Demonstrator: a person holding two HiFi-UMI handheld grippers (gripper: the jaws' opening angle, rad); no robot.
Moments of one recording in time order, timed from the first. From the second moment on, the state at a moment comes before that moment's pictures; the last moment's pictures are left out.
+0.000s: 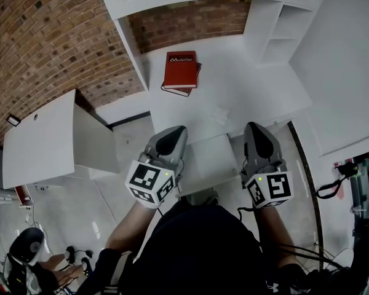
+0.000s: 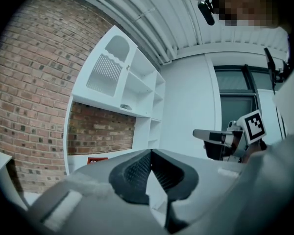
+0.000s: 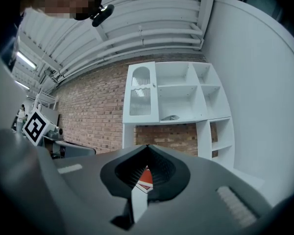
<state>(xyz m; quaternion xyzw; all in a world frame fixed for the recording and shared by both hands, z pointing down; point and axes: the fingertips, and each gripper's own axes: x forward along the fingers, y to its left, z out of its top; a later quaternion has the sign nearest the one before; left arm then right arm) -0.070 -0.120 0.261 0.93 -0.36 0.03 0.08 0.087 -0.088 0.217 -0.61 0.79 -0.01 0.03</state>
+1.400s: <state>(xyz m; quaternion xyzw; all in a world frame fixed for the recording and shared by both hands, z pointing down) -0.047 -0.118 0.283 0.92 -0.38 0.07 0.10 0.103 -0.085 0.241 -0.59 0.81 -0.04 0.04</state>
